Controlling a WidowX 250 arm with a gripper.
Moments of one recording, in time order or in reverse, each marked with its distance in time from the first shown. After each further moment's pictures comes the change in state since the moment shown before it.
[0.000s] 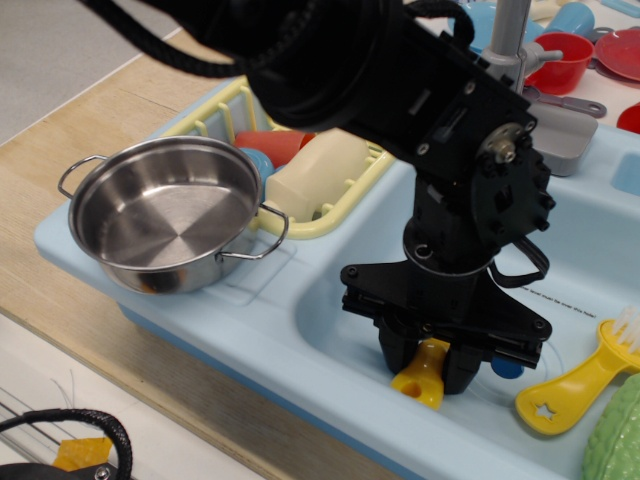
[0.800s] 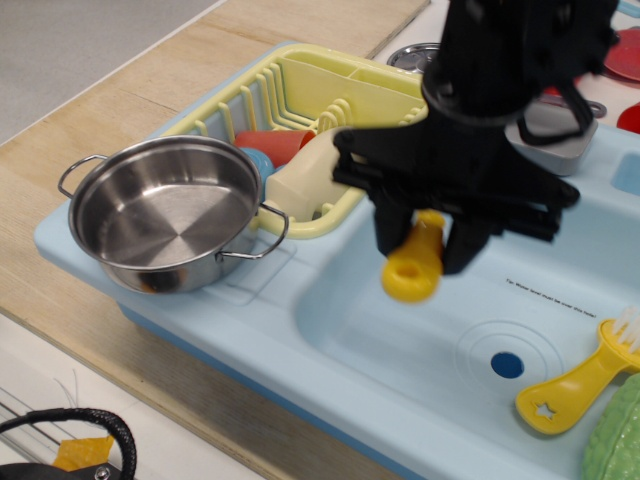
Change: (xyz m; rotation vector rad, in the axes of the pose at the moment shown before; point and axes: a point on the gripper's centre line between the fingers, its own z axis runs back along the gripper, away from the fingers) arm 0.026 0.016 0.084 0.136 -0.126 0.054
